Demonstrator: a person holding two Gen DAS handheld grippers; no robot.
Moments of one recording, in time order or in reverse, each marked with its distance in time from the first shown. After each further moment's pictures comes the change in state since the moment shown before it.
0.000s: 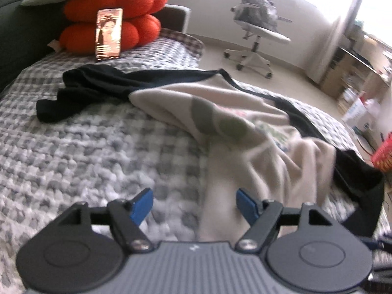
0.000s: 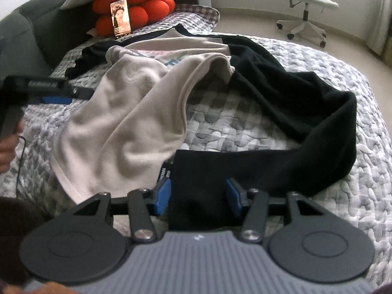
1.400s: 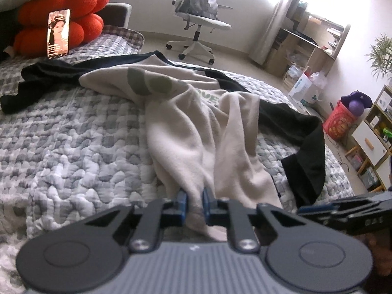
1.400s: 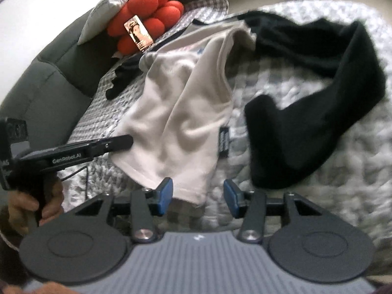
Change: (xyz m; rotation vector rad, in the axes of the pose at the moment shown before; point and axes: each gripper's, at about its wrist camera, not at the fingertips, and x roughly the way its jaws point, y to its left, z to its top) left arm -0.038 -0.016 -0.049 0.132 0.027 -0.231; right arm -0.018 0.005 -0.035 0.284 0.024 0.318
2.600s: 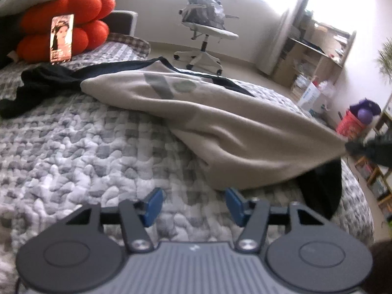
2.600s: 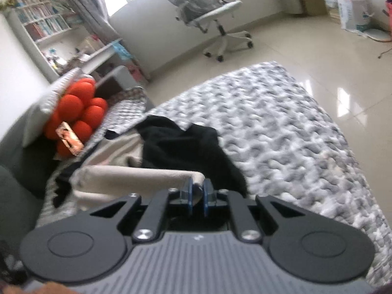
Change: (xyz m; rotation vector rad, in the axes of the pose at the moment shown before) left arm 0.034 0.002 0.002 -0.041 -0.071 0.033; right arm -0.086 -0.105 0.053 0.224 -0.387 -0.268
